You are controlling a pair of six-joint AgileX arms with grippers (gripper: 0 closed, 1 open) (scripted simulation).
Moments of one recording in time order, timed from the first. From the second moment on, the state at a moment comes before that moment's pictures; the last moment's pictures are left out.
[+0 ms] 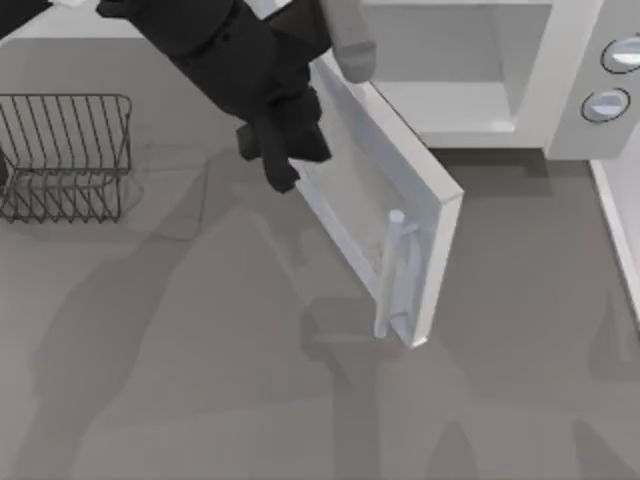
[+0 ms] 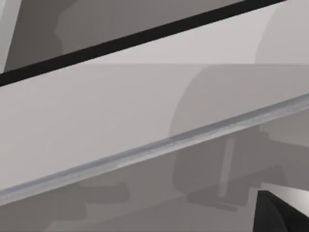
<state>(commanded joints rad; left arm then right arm) -0.54 1.84 1.78 -1.15 0.40 0.80 0.00 0.00 0.00 0.00 0.00 0.00</state>
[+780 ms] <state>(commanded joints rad) -0.58 1.87 1.82 -1.14 0.39 0.76 0.00 0.00 0.00 0.00 0.00 0.00</state>
